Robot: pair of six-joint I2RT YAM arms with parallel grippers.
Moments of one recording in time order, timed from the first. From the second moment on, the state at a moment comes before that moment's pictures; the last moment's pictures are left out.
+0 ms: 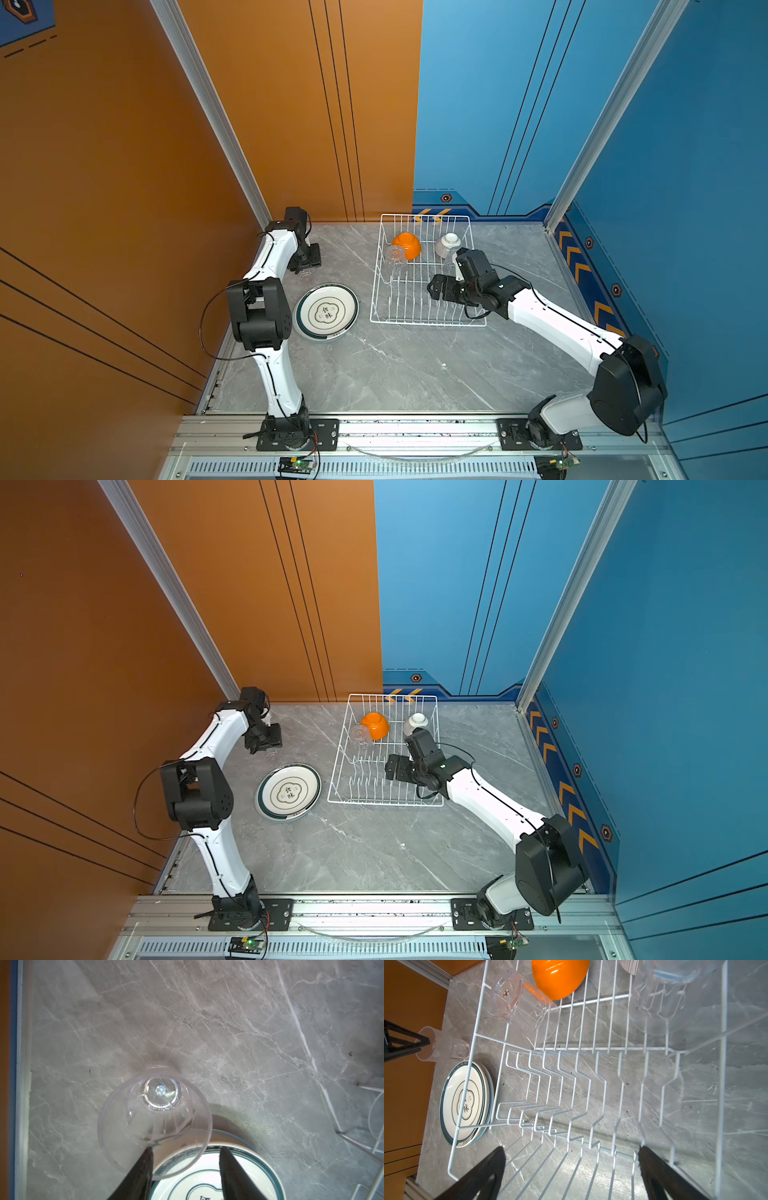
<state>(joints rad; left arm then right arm) 0.07 2.01 1.78 -1.02 -0.01 -0.16 0.57 1.46 1.11 -0.49 -0.05 0.63</state>
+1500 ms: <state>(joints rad) -0.03 0.89 0.94 -0.68 0.19 -0.38 0.66 2.27 1.91 -0.46 0.13 0.38</state>
